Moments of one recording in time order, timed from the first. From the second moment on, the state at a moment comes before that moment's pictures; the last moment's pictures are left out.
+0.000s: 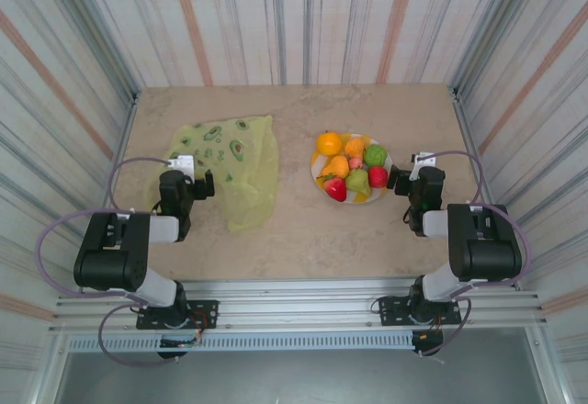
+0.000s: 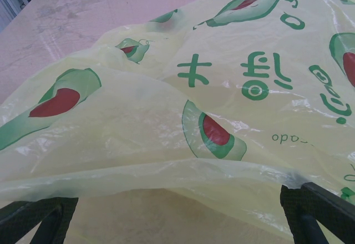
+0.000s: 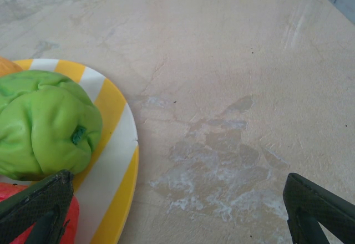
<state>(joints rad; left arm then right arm) -0.05 1.50 0.37 0.71 -0.09 0.02 -0.03 1.53 0.37 0.74 0.05 0.07</state>
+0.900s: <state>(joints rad) -0.20 0.95 0.55 -0.24 0.03 -0.53 0.70 1.23 0.82 -0.11 0.24 0.36</state>
